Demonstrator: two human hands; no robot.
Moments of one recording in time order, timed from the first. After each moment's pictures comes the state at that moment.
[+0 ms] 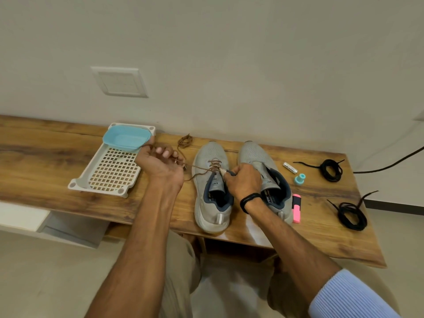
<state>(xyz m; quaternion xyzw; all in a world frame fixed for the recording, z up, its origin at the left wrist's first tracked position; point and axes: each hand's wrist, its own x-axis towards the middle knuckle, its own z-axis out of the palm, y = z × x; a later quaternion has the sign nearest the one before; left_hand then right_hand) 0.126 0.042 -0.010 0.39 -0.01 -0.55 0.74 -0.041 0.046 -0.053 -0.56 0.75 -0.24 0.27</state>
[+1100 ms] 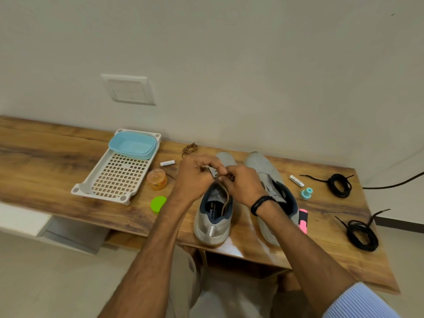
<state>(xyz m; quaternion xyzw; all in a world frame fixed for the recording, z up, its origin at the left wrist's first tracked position) 0.100 0.049 -0.017 0.54 -0.64 -0.28 0.46 -0.048 0.025 -0.039 -0.76 0.57 -0.20 0.25</state>
